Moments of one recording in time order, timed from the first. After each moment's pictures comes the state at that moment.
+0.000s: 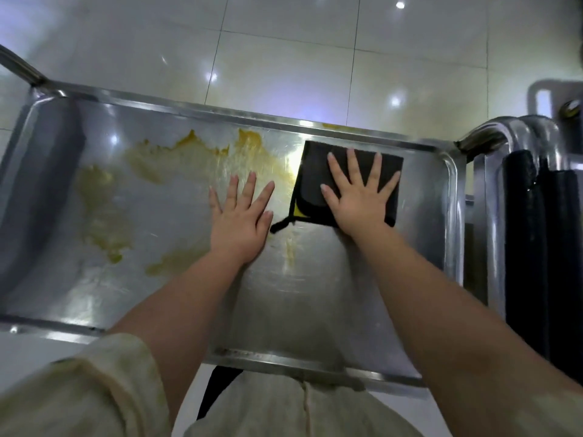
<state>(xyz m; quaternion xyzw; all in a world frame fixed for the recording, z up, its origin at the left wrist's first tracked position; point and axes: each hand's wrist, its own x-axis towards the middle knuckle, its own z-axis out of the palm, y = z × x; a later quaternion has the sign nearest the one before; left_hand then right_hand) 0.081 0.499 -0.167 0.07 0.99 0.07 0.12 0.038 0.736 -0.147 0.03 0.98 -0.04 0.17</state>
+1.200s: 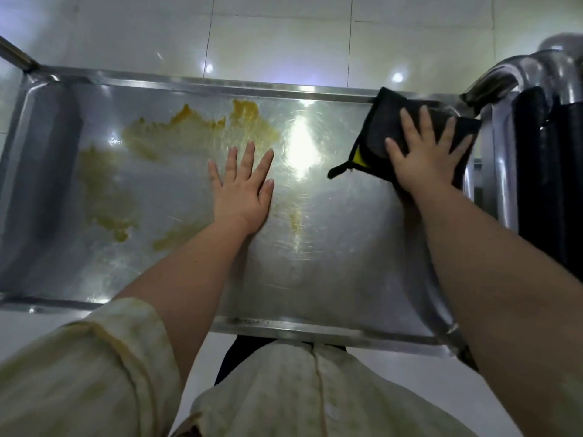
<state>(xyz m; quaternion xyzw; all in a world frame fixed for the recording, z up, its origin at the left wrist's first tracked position) 0.082 0.501 -0.165 0.05 0.99 0.06 0.12 0.044 0.827 -0.143 0.16 0.98 -0.04 0.15</state>
